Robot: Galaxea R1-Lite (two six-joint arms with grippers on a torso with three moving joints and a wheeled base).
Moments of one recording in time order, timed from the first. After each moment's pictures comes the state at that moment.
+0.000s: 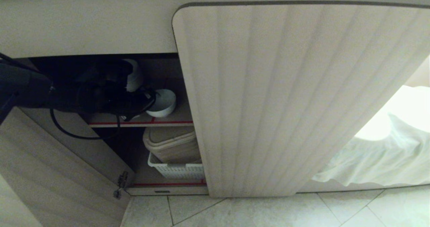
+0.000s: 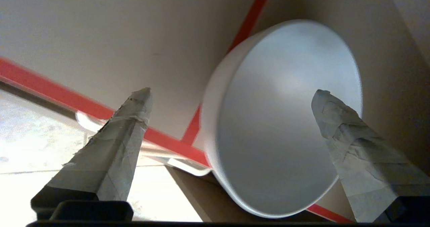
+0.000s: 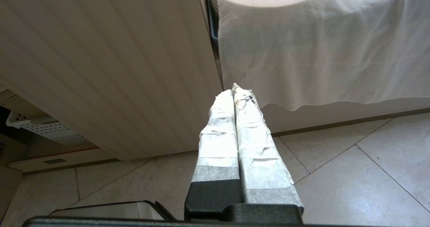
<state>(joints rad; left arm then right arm) -0.12 2.01 -1.39 -0.04 0.04 -0.80 0.01 0.00 0.00 -0.01 -0.05 0.19</state>
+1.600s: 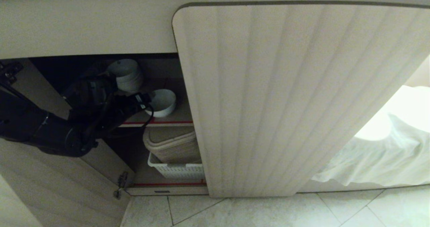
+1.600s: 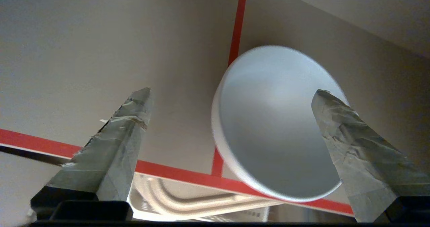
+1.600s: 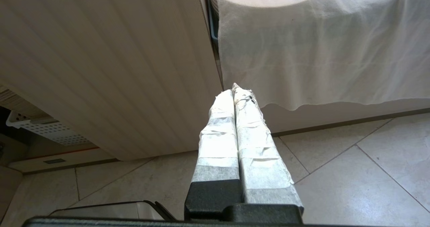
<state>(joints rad) -0.13 1.92 -0.93 -0.80 0.12 -0.42 0.01 0.00 0.00 -0.01 -0.05 0.19</state>
